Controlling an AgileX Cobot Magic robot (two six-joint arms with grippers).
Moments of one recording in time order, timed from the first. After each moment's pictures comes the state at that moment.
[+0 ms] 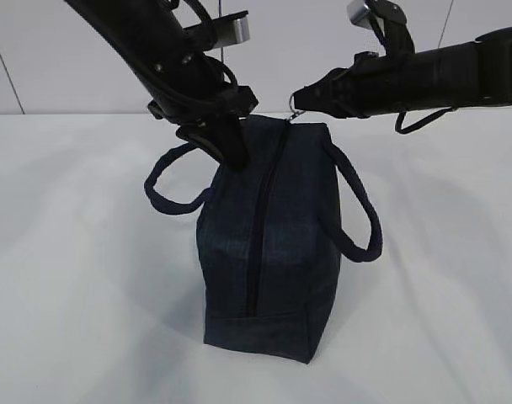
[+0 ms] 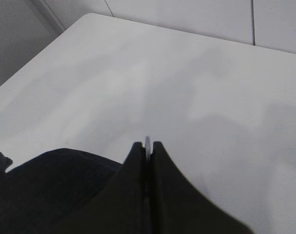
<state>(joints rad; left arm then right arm) -0.53 2.04 -1.82 -0.51 1.20 0.30 0.15 1.98 -1.38 1.57 0.70 -1.56</state>
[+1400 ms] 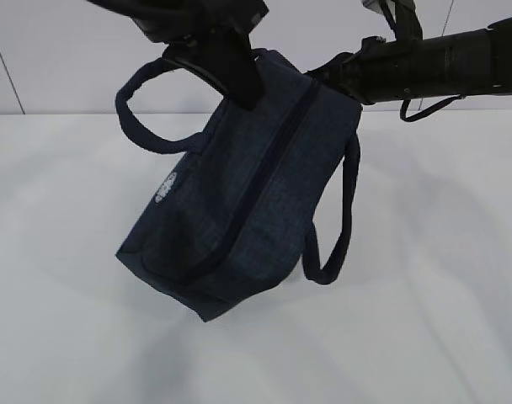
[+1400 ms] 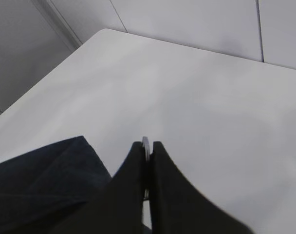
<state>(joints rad) -0.66 1.78 -1.82 -0.43 1.23 0.26 0.12 1.98 -1.42 1.56 0.76 -1.55</state>
